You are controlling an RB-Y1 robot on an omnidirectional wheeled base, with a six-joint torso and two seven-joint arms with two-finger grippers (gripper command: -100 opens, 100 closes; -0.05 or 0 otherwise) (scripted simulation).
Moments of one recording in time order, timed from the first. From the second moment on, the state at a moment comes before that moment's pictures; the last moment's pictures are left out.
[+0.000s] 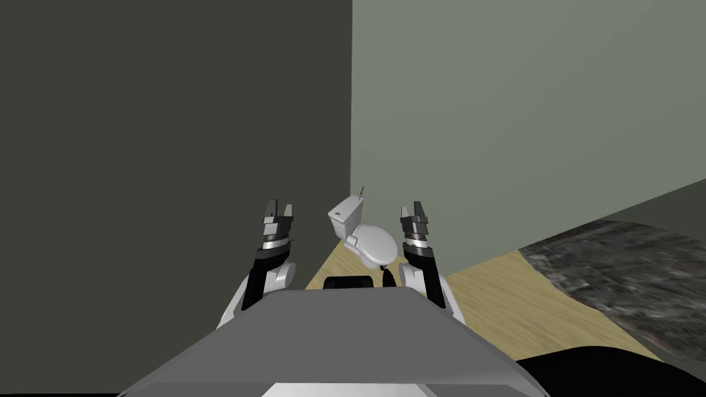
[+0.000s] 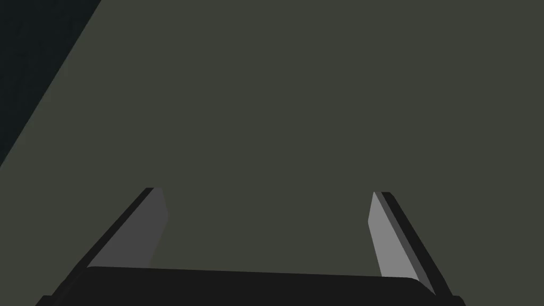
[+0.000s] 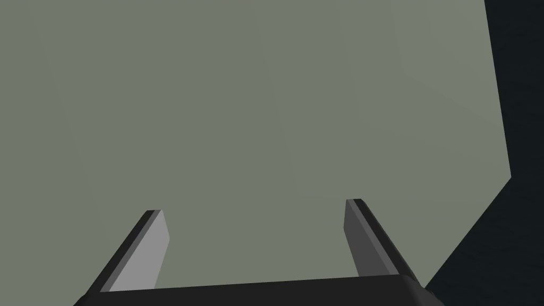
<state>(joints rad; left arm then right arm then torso) 0.46 0.03 0.05 -2.21 -0.02 -0.56 -0.05 0.51 0.02 -0.04 -2.30 0.11 -0.43 -0.11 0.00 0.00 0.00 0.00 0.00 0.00</state>
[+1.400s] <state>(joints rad) 0.33 0.15 0.07 -2.18 -0.02 -0.20 0.07 0.51 0.02 -0.04 -2.30 0.11 -0.43 -0.11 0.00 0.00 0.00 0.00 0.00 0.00</state>
